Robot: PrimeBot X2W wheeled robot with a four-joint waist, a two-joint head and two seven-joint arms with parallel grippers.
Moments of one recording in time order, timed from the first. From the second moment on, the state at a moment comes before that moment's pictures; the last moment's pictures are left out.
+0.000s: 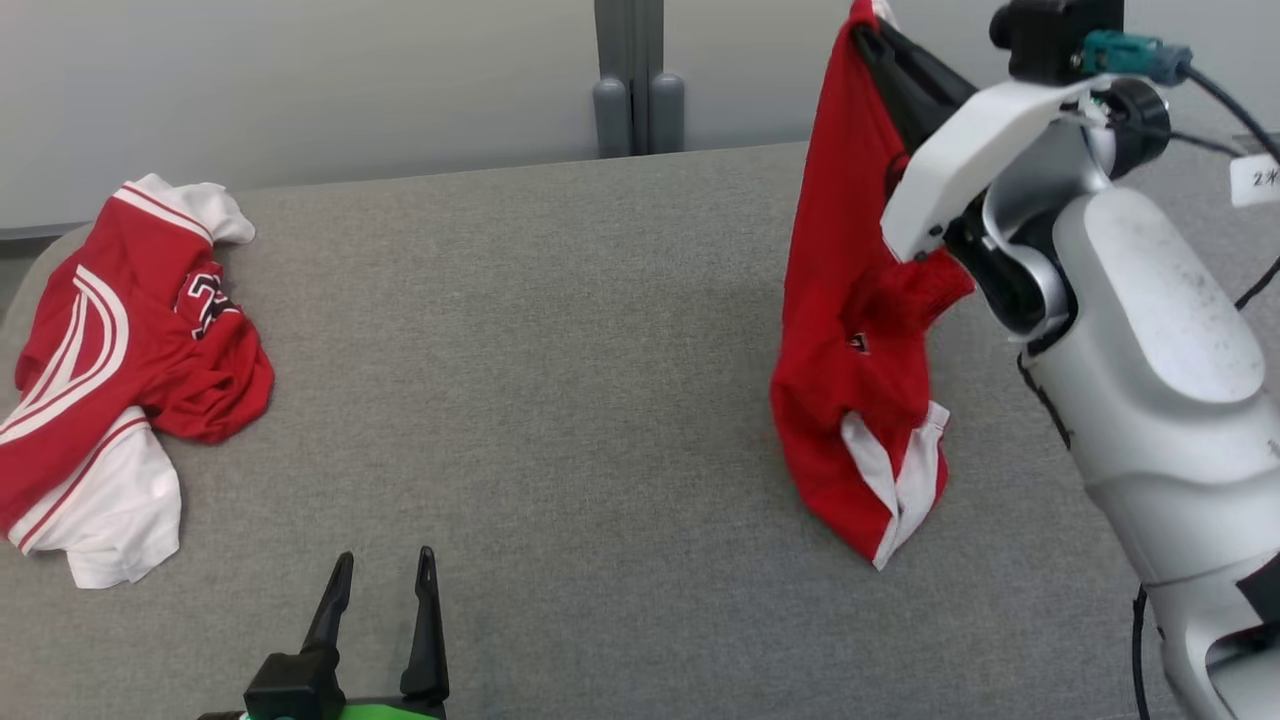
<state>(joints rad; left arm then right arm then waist) 0.10 0.05 -0.14 0.16 -0.20 0.01 -0.26 -0.85 -0.20 0.34 0.44 0.45 0.13 0.15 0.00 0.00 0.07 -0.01</state>
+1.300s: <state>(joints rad) 0.15 0.05 -0.13 0.15 -0.25 0.06 -0.26 -0.59 -0.48 0.48 0.16 0.76 0.13 0.41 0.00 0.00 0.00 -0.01</state>
